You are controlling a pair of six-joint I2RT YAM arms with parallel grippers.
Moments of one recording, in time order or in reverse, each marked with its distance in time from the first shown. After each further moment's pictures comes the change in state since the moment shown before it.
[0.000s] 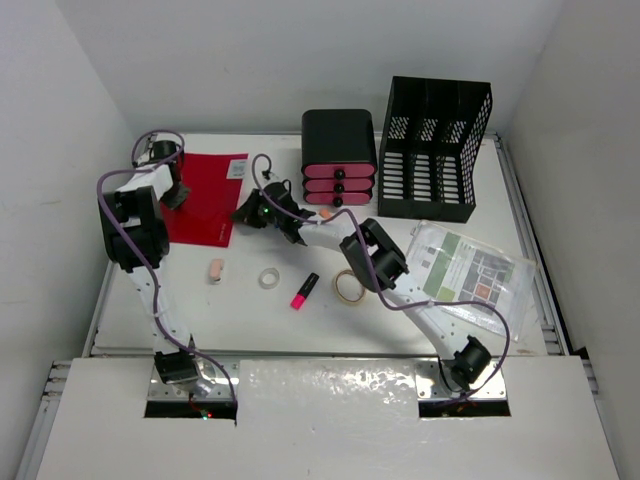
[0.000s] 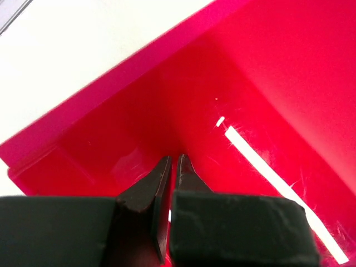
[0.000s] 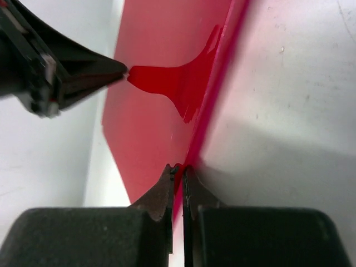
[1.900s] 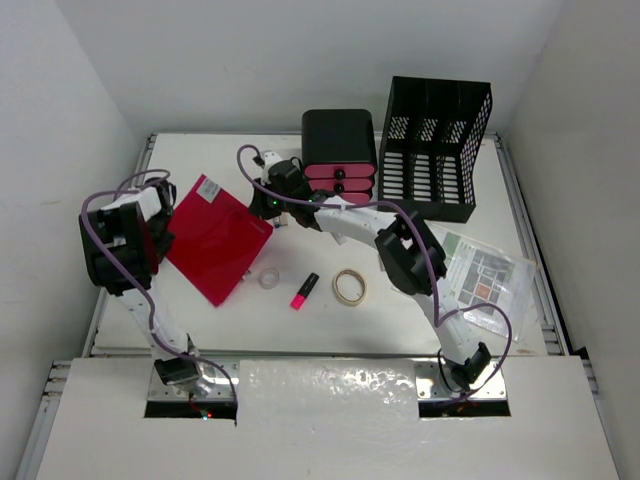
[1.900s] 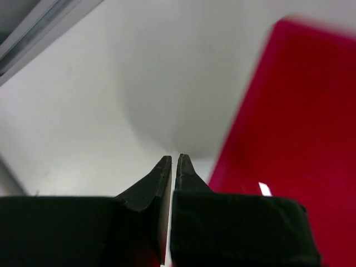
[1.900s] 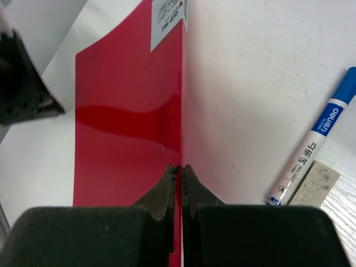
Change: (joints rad) left arm 0.069 -0.229 -0.341 -0.288 -0.201 -0.122; right arm 0.010 -0.481 -0.330 -0.323 0.068 -0.587
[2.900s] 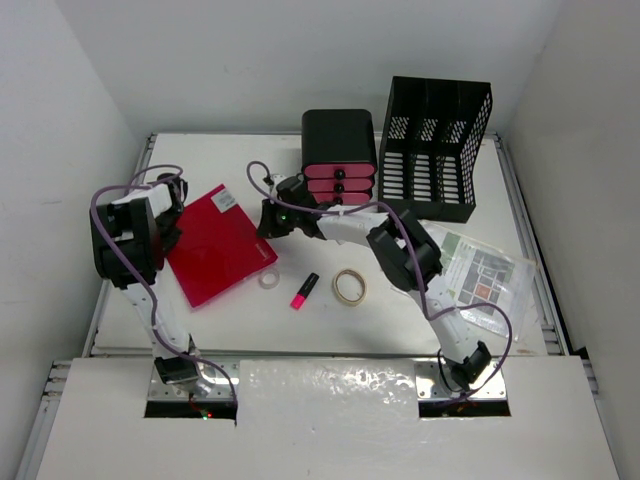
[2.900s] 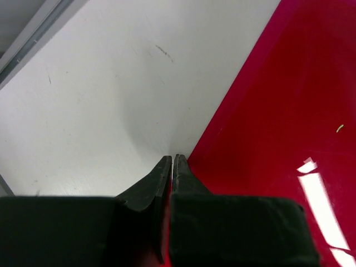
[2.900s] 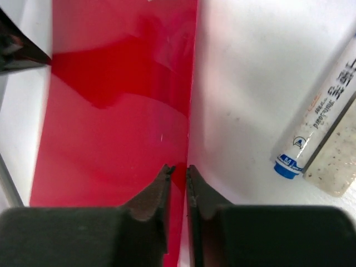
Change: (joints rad) left arm -0.067 0.035 0.012 0.022 -0.031 -0.006; right arm -0.016 0.041 -0.116 0.024 -0.135 0.112
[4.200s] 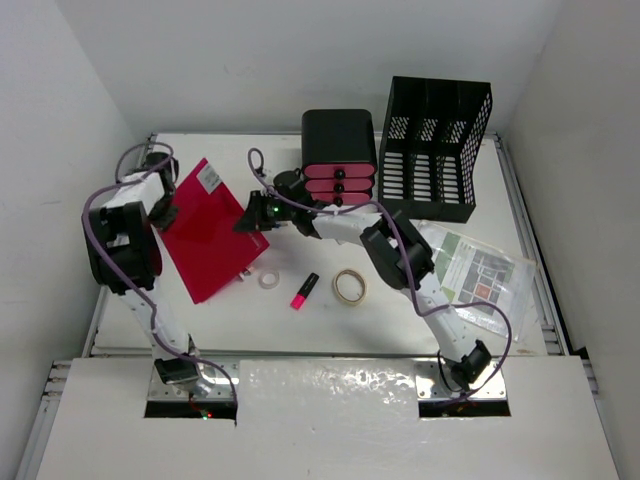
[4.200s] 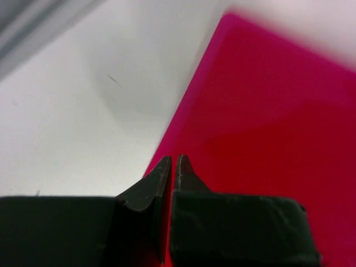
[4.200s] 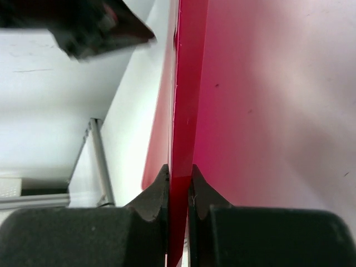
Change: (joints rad) left arm 0.019 -0.037 0.105 0.034 0.088 0.015; right arm -0.010 0.110 0.111 0.238 -0.274 0.227
